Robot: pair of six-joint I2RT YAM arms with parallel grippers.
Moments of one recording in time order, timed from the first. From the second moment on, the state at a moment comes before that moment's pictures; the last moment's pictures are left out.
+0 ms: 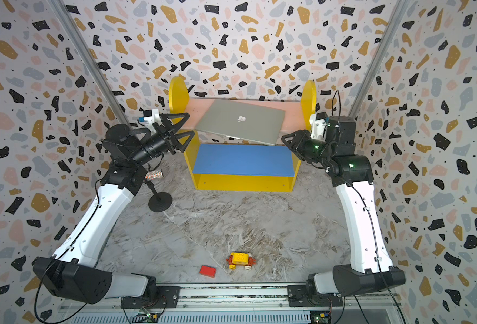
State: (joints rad) left arm -0.19 1.37 1.49 0.06 0.68 -1.33; right arm 0.14 1.38 1.85 -0.82 -0.57 0.73
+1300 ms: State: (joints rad) left arm -0.22 1.35 1.42 0.03 0.75 -1.20; right arm 0.30 1.46 1.73 -0.61 -0.76 0.52
